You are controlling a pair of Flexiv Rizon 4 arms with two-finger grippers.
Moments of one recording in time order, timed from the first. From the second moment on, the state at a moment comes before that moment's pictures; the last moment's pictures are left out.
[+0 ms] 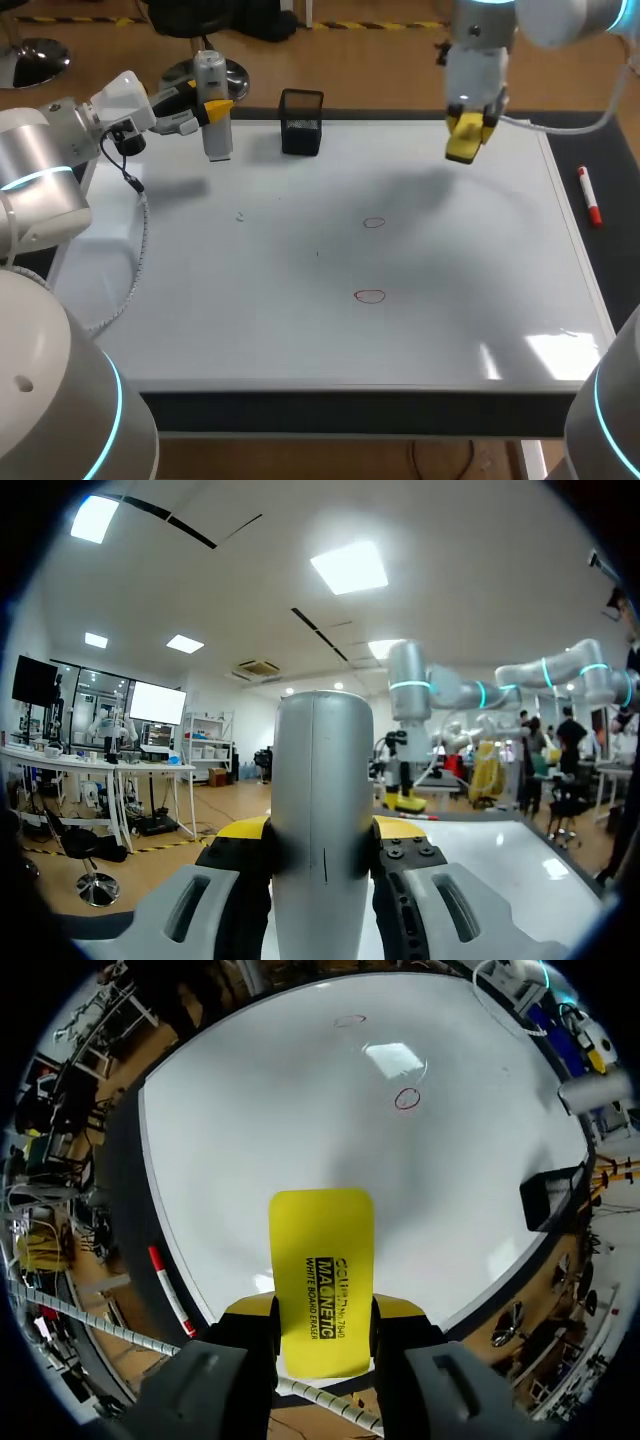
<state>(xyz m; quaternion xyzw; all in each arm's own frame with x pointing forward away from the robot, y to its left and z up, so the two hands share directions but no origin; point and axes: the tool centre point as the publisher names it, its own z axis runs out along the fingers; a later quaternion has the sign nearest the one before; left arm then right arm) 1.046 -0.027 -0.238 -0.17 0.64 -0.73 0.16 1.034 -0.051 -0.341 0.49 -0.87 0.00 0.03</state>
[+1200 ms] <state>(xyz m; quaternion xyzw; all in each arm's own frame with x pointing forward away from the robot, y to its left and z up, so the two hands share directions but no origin) 1.043 -0.030 -0.234 -0.16 0.64 -0.73 0.16 1.058 -0.100 -0.347 0.46 -0.89 -0.02 0.03</state>
